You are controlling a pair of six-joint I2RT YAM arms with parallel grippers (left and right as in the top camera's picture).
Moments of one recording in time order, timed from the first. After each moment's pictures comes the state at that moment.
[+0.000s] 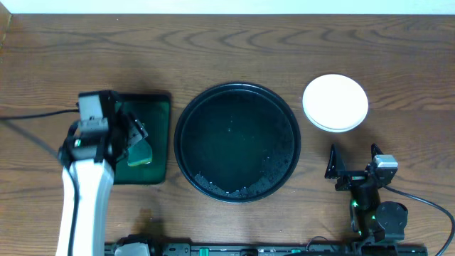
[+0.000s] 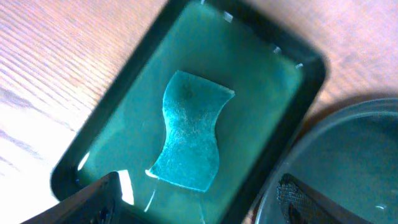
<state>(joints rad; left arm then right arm) 0.13 1.15 0.96 -0.84 -0.08 -0.43 0.01 0.01 0.01 -0.07 -0.06 0.18</state>
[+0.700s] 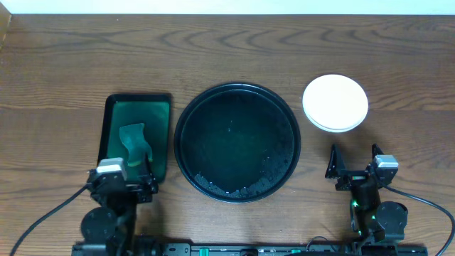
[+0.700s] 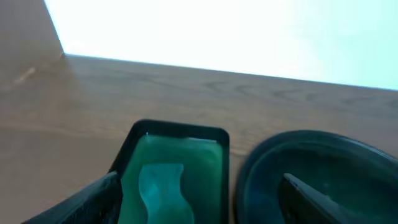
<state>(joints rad) -0.02 0.06 0.40 -0.55 -0.09 -0.08 0.01 0.01 0.01 -0.07 -0.06 0.18</state>
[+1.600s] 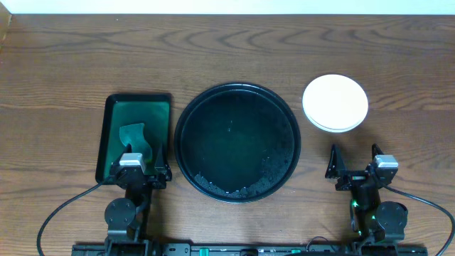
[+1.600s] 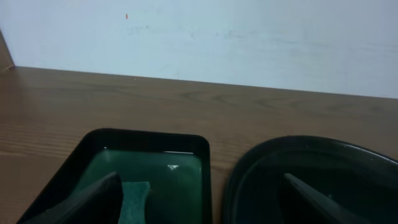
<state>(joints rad) -0.03 0.01 0.01 -0.10 0.01 -0.11 0.01 0.01 0.01 -0.07 -0.06 0.18</state>
